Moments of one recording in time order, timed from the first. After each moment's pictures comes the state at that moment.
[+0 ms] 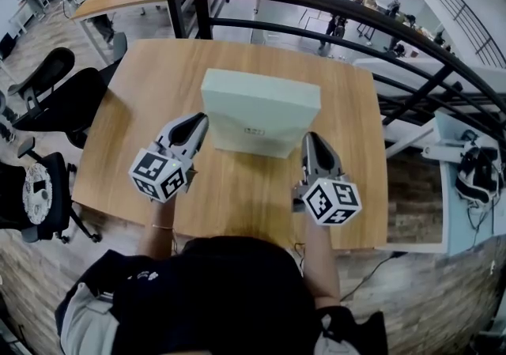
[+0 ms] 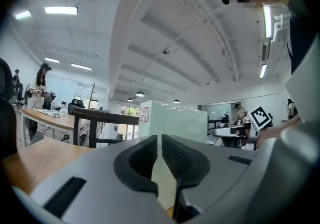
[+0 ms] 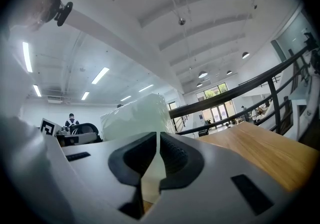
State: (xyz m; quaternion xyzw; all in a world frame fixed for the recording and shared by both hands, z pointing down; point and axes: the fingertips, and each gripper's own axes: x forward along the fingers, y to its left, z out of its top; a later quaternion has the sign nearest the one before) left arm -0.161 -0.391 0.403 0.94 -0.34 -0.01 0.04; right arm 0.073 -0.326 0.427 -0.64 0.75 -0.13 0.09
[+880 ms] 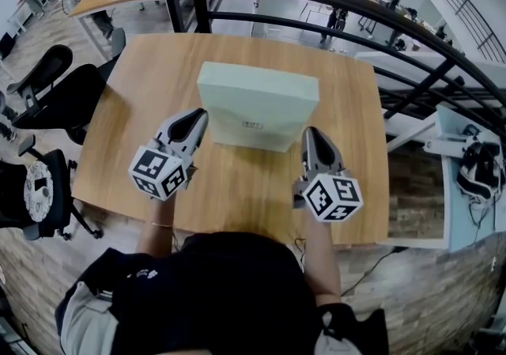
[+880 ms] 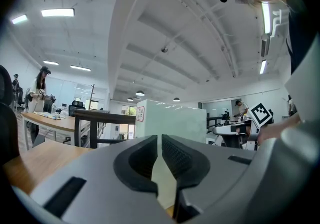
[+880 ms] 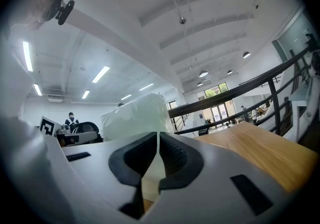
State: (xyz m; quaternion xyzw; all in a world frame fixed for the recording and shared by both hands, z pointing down) left arm -0.158 -0.387 0.403 0.94 -0.34 0.00 0.03; right arm 0.072 -0.324 0.427 -0.64 0.75 -0.13 0.08
